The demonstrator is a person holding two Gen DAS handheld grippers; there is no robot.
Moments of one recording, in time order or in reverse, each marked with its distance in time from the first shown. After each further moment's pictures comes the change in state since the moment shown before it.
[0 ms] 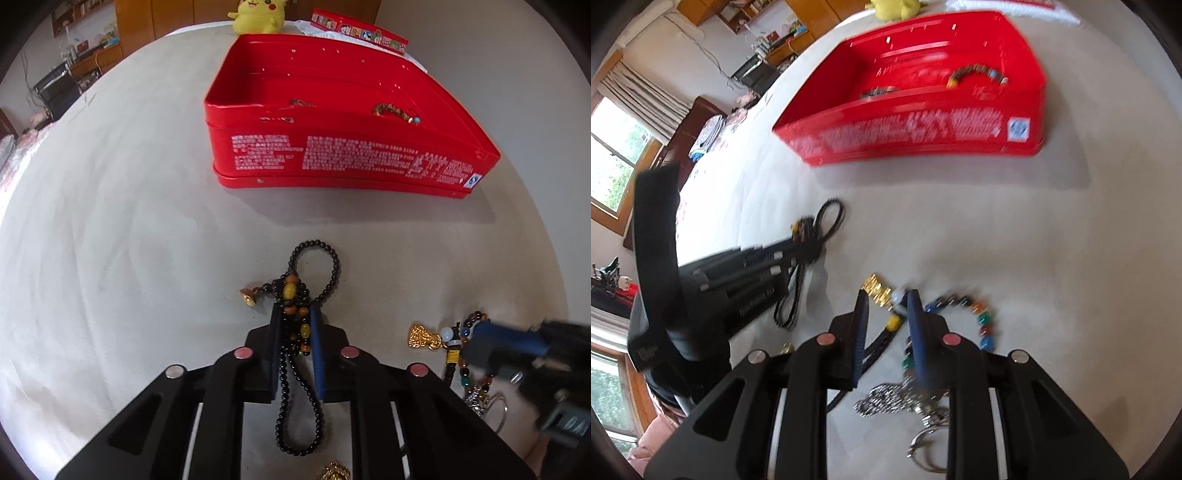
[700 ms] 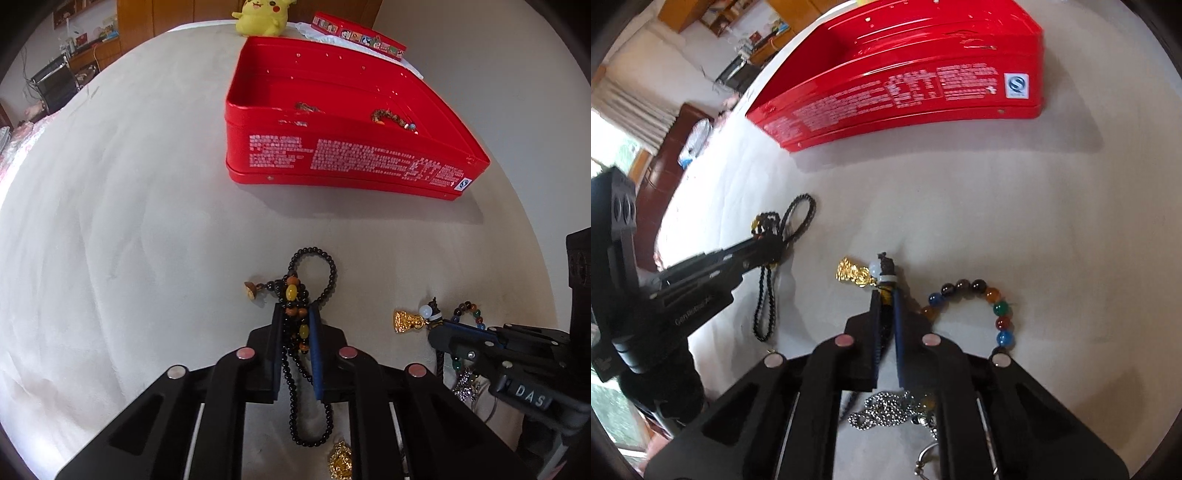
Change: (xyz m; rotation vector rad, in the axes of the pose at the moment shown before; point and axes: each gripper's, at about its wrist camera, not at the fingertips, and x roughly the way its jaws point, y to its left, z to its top) left arm -0.010 0.022 0.000 -0.013 -0.004 -0.043; right arm 0.015 -0.015 -0.007 0.074 0.000 -0.004
